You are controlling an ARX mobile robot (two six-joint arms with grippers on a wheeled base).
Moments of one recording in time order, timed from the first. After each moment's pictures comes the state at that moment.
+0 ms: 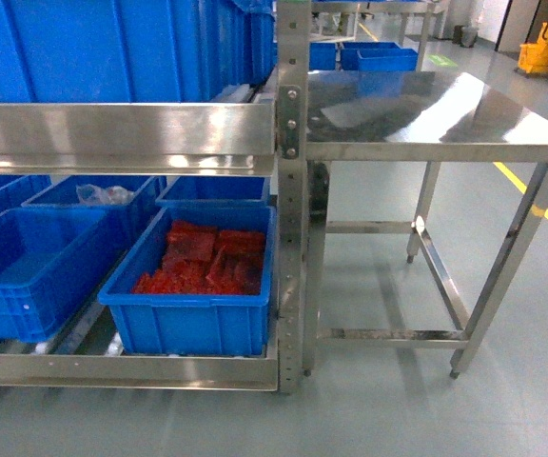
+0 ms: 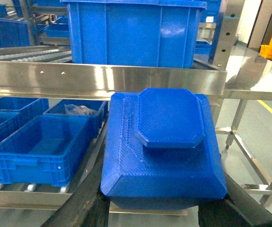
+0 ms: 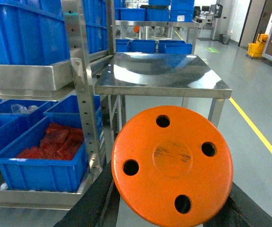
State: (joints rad) left arm 0.00 0.01 0.01 -0.01 0.00 -0.01; right arm 0.00 0.00 0.01 -0.01 0.00 0.00
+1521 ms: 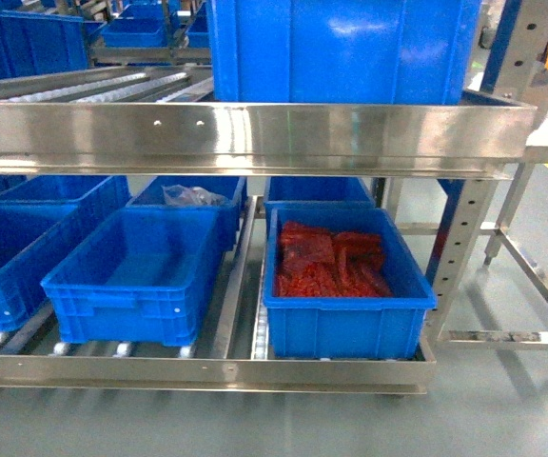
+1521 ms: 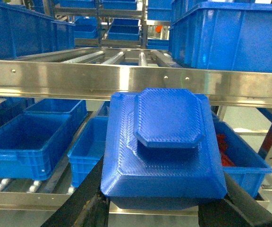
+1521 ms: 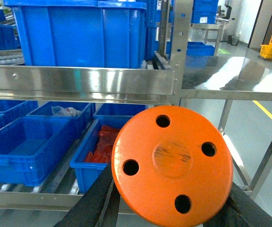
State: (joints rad) left arm 0.00 0.01 0.01 -0.01 0.00 -0.01; right arm 0.00 0.00 0.01 -0.01 0.00 0.00
